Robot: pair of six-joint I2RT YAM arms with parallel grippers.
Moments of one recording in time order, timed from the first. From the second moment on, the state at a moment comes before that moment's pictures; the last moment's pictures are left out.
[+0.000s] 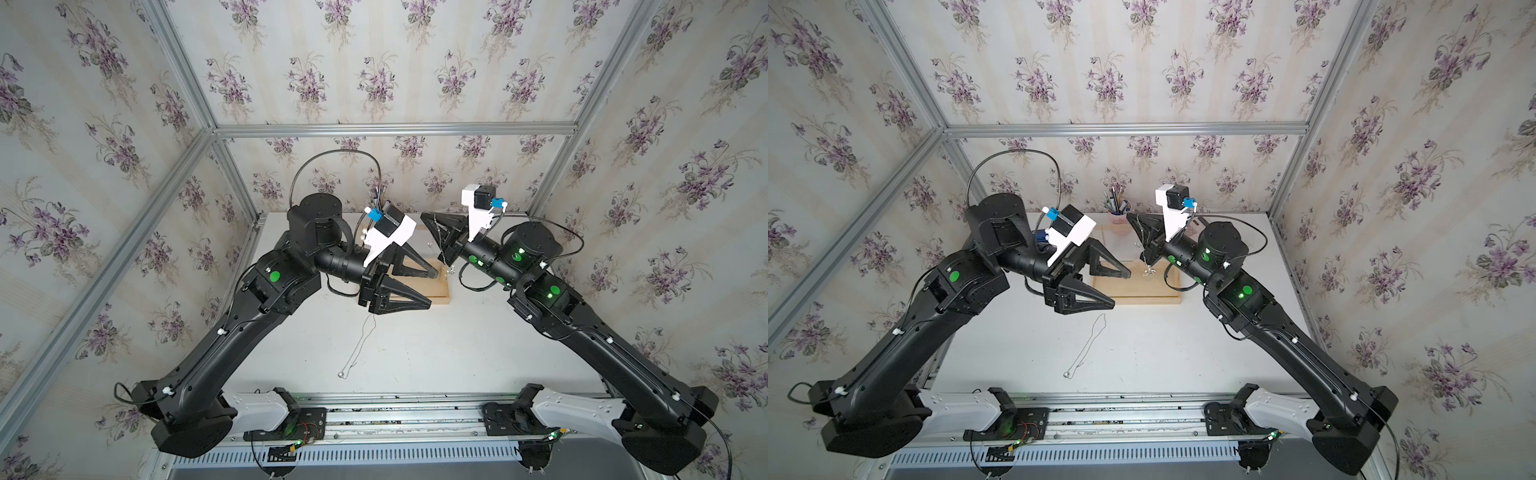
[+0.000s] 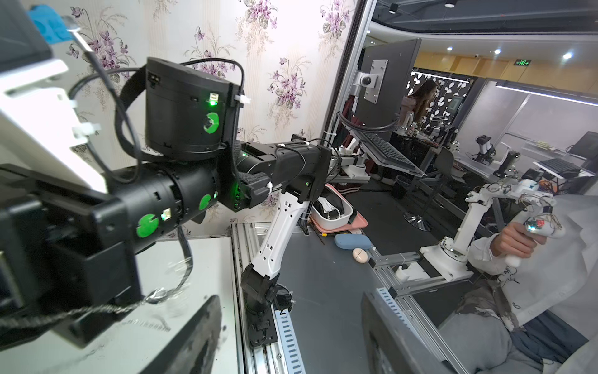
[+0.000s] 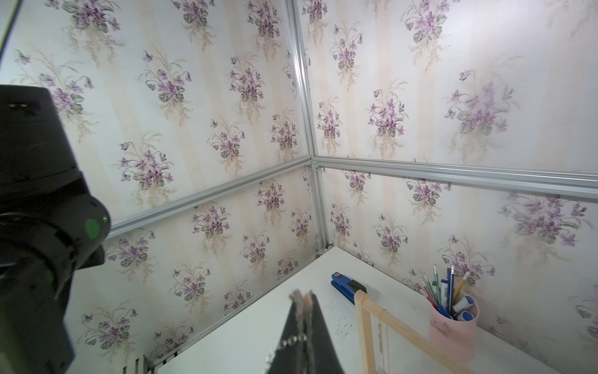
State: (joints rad) left arm -0.73 1.29 1.70 -0.52 1.16 -0.11; right arm 0.75 1.12 1.28 0.00 -0.20 0.20
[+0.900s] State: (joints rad) left arm -0.73 1.32 1.78 -0.63 1.04 0.01; right arm 0.75 1.04 1.31 0.01 -0.36 0.26
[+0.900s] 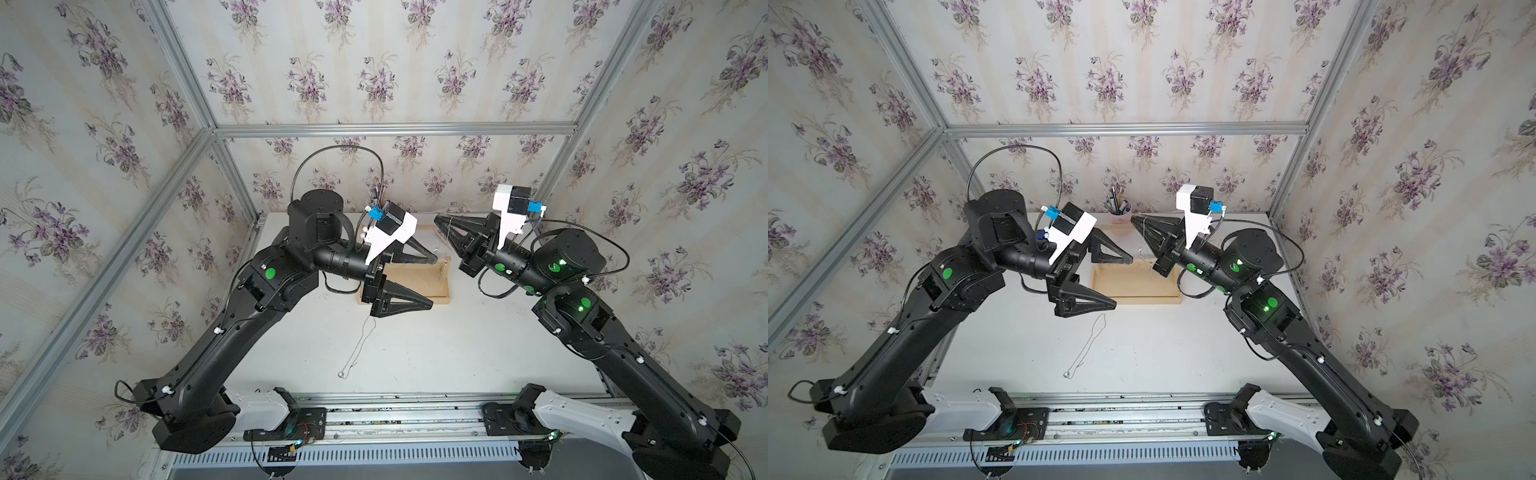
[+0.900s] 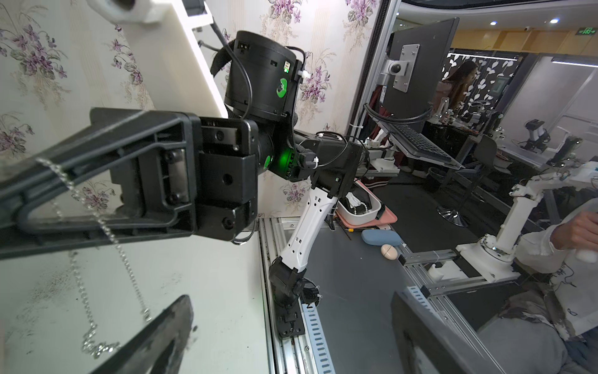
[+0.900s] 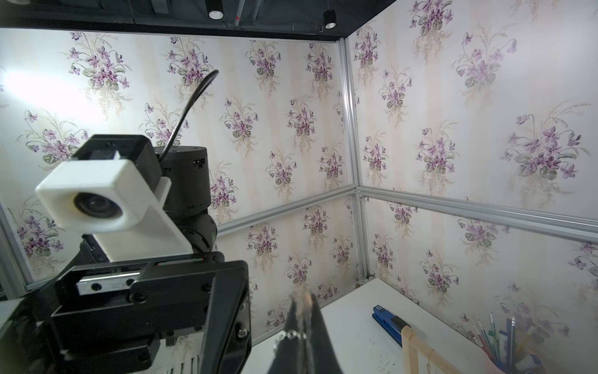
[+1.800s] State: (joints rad) left arm -0.71 1.39 1.86 -0.61 1.05 0.03; right arm 0.75 1.03 1.29 0.02 -0.45 0.26
